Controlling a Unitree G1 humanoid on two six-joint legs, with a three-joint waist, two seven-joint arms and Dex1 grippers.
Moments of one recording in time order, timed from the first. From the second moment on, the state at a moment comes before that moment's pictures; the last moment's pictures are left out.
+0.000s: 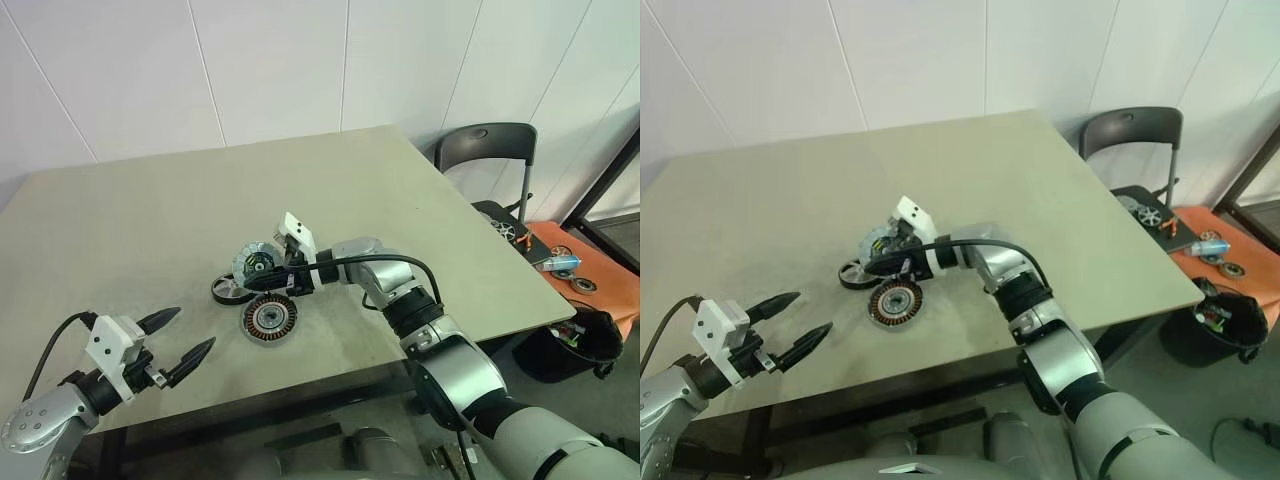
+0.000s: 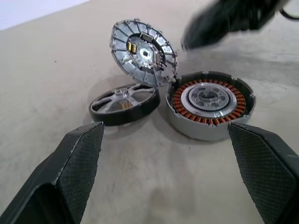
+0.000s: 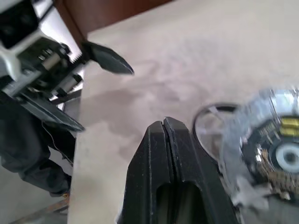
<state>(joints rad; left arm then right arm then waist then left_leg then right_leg) 0.44 0.58 0.37 -0.38 -0.47 0.14 -0.82 -0.88 -0.02 0.29 0.57 0.20 0.54 1.17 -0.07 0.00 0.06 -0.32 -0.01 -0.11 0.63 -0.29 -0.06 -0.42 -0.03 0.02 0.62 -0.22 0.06</state>
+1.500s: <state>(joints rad) 0.20 0.42 0.52 -0.28 -0.96 0.79 -0.31 -0.81 -0.41 0.35 0.24 0.18 0.47 1.42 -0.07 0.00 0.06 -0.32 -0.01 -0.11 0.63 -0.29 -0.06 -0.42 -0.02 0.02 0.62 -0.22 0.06</state>
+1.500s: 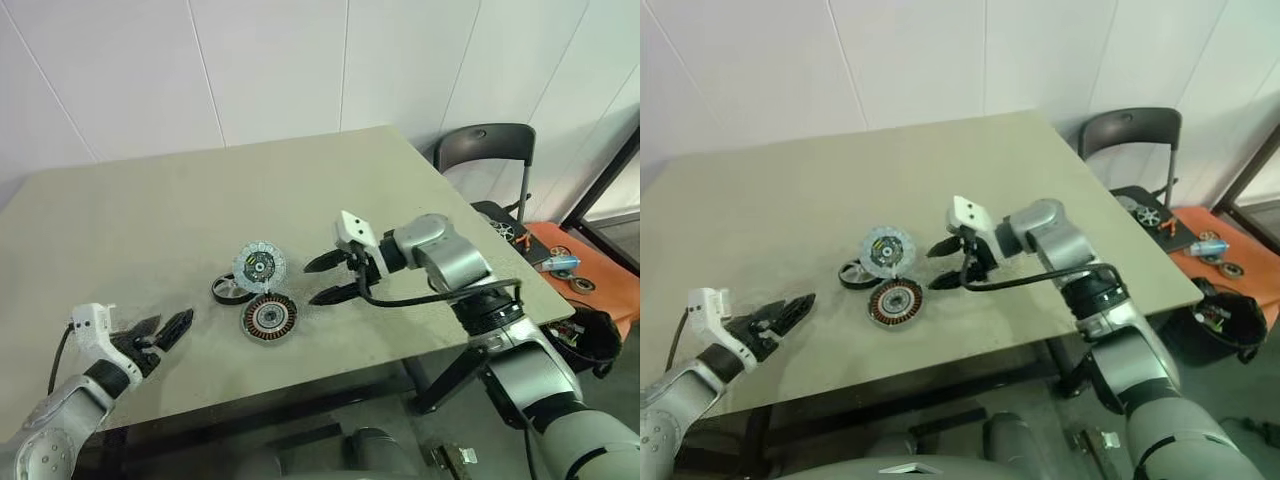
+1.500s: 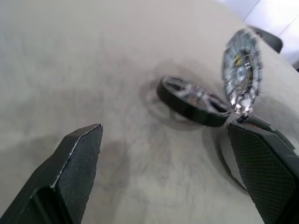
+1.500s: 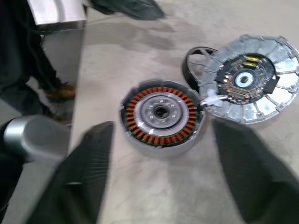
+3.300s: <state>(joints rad) -0.14 0.25 0.57 0.16 -1.44 1.03 0.01 -0.79 -0.43 0.36 0.20 0.19 0.41 1.38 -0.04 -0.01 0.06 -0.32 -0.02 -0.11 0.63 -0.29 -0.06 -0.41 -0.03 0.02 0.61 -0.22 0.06</state>
